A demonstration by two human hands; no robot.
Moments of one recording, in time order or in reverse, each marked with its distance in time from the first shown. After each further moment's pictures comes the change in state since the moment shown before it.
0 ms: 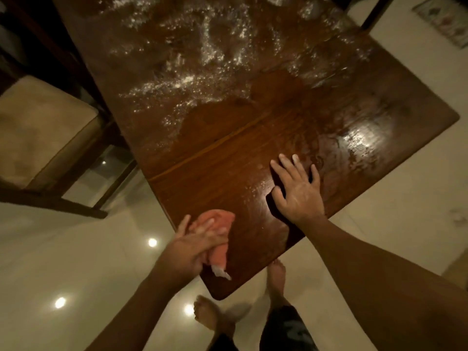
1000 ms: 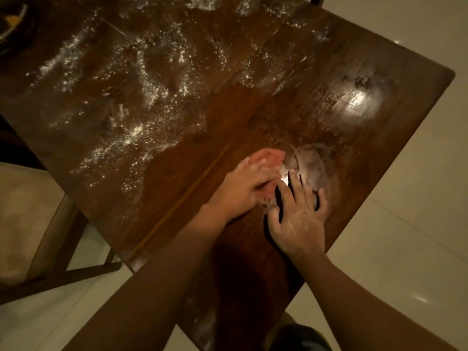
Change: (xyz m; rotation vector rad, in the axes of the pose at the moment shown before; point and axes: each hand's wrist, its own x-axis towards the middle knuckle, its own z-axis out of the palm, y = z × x) left_hand 0.286 0.050 -0.028 0.054 -0.172 0.243; right_hand 0.010 -0.002 0.006 0.096 0.227 0.434
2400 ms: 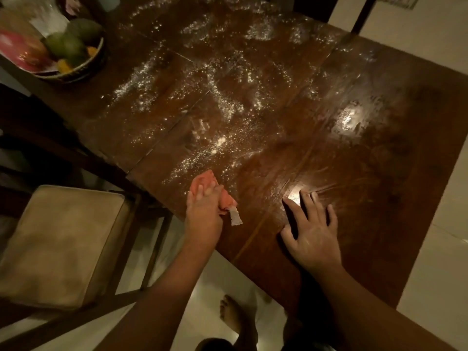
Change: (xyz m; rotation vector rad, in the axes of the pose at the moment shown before) left_hand -0.190 -0.156 -0.111 0.281 0.295 -0.538; right_hand -0.048 -0.171 0.052 -0.047 -0.151 0.021
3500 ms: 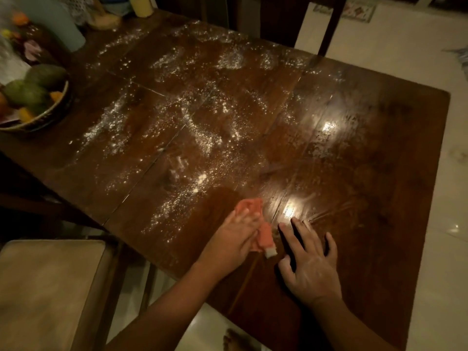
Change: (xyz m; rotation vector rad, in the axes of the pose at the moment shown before) left_hand 0.048 0.037 0.022 -0.180 -0.269 0.715; right_hand 0.010 -0.001 0.004 0.020 0.100 0.105
